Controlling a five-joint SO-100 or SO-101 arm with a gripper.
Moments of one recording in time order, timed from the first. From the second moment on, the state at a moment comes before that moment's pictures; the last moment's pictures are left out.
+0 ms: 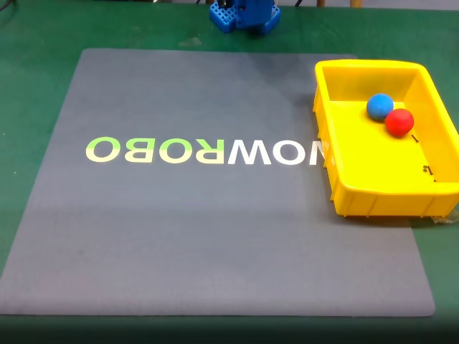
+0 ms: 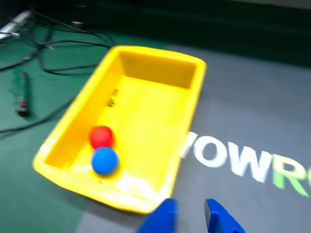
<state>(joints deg) -18.5 168.0 134.7 59.8 -82.2</state>
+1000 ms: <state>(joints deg) -0.5 189.8 175.9 75.9 -89.5</state>
